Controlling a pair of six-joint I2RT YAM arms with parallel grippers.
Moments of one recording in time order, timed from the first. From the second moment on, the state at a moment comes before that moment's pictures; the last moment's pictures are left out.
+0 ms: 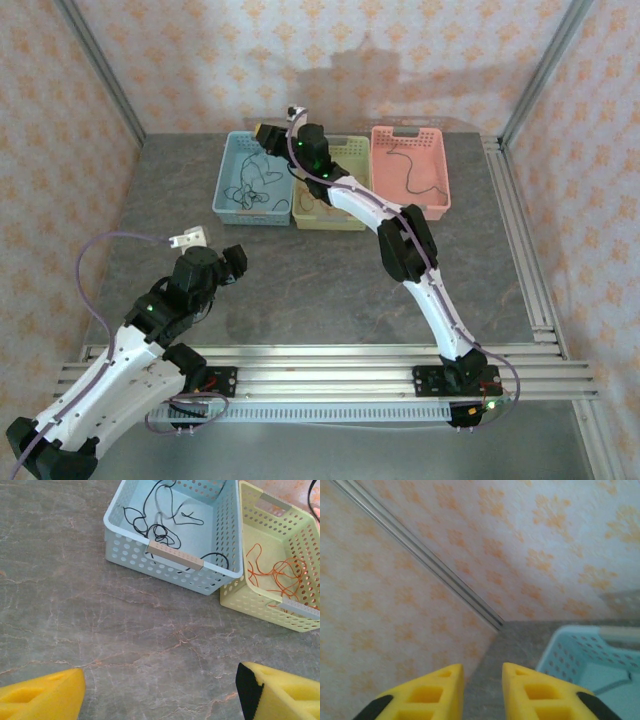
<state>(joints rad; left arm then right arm) -0.49 0.63 0.62 -0.62 -0.39 -0.68 0.64 2.48 2.17 0.33 -0.21 0.72</state>
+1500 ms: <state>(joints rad) -0.18 1.15 0.37 0.33 -0.64 -0.09 0.21 1.20 0.22 0.69 0.57 0.17</state>
